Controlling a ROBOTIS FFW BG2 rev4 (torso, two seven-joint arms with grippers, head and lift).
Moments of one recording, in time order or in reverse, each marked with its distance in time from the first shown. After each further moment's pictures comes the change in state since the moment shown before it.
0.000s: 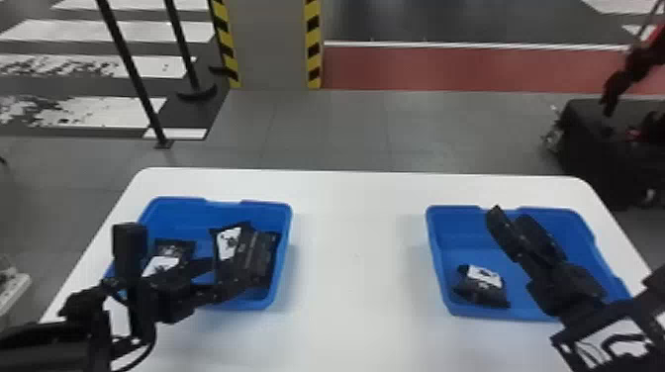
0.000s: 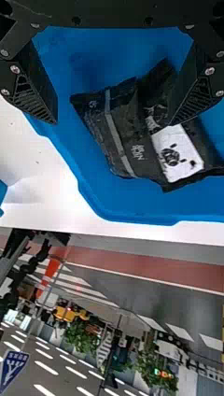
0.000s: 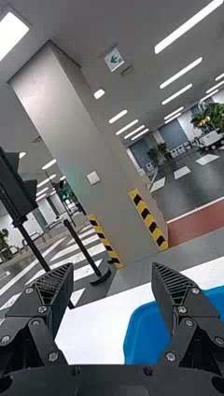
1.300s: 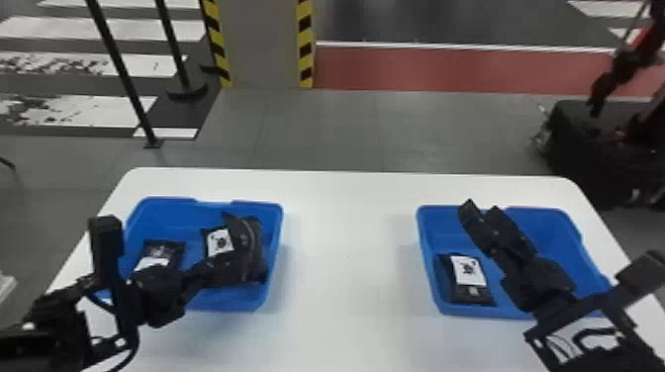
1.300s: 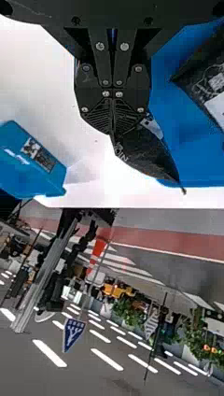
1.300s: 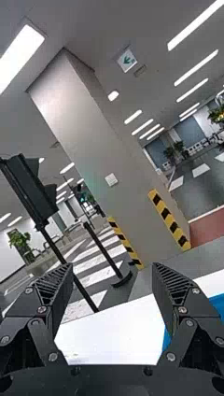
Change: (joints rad) left arm 0.097 0.016 0.003 -0.192 0.102 -0.007 -0.130; right arm 0.013 0.012 0.041 -0.049 -0.031 0.030 0.035
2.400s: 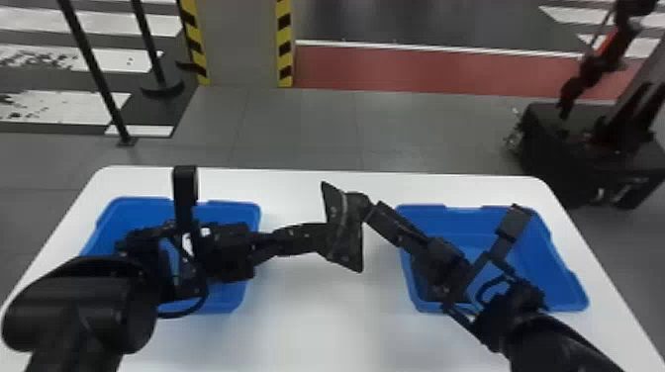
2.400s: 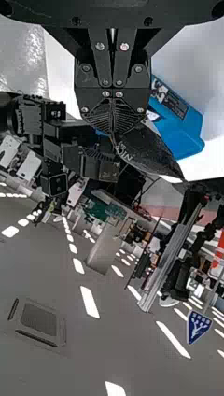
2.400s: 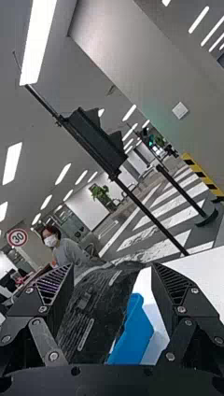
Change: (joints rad) left arm -0.288 -0.014 -0.295 0.233 0.163 0.004 -0.219; right arm -0.234 0.007 0.071 0.180 -0.013 0.341 0.233
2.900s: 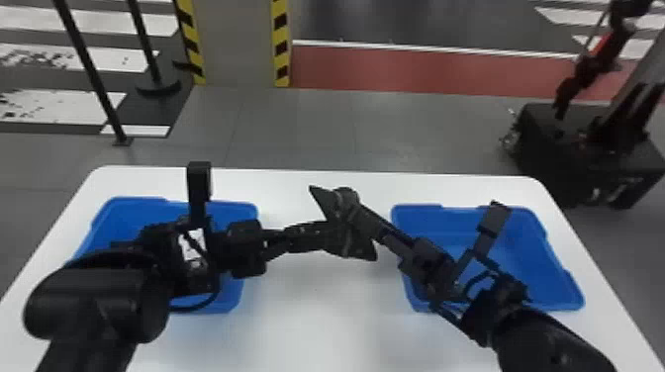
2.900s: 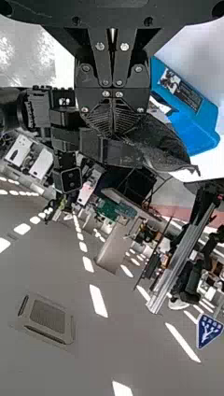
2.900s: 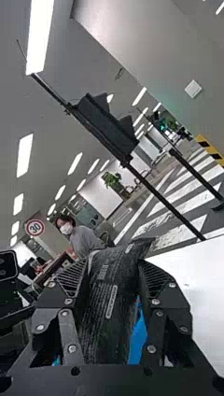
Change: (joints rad) left arm -0.045 -0.011 -0.044 0.066 0.025 -0.013 -0.004; right arm -0.042 0.007 0.011 0.051 0.025 0.046 0.055
